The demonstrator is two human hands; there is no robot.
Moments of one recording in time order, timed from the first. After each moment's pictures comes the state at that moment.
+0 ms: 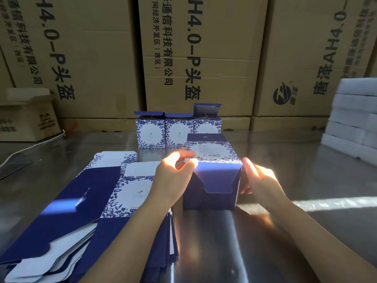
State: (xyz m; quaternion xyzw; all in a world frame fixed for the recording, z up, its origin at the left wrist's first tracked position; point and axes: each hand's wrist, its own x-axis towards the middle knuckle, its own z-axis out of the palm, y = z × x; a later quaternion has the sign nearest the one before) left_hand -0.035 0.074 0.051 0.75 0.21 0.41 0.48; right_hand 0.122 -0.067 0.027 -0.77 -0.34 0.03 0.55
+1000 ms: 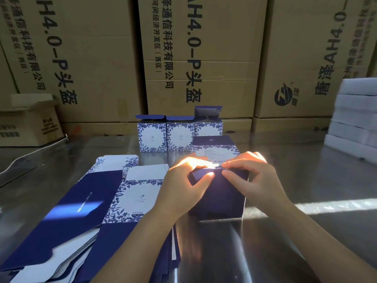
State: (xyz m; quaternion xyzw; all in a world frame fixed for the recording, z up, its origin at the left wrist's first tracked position) left_hand -0.037 0.062 0.047 0.85 0.12 0.43 0.28; right_hand 0.091 -0.068 0.049 -0.65 -0.52 -0.15 0.54
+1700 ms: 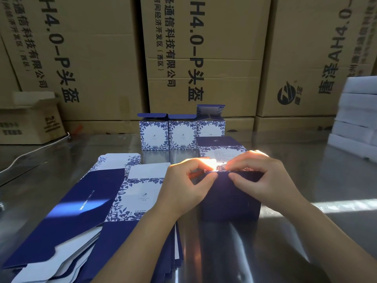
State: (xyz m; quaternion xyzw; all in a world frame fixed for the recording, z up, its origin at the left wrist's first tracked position) left_hand -0.040 0.058 0.046 0.80 0.06 0.47 0.38; right_hand 0.090 -0.081 0.062 -0.64 -0.58 -0.16 0.48
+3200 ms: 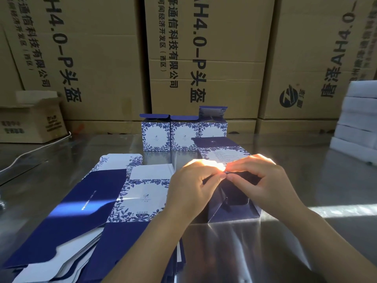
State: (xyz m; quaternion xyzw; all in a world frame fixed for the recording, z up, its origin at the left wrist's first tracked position) left_hand -0.036 0.053 0.047 0.85 0.07 0.47 0.22; right_hand 0.090 -0.074 0.056 -0.65 -0.58 -0.24 0.43
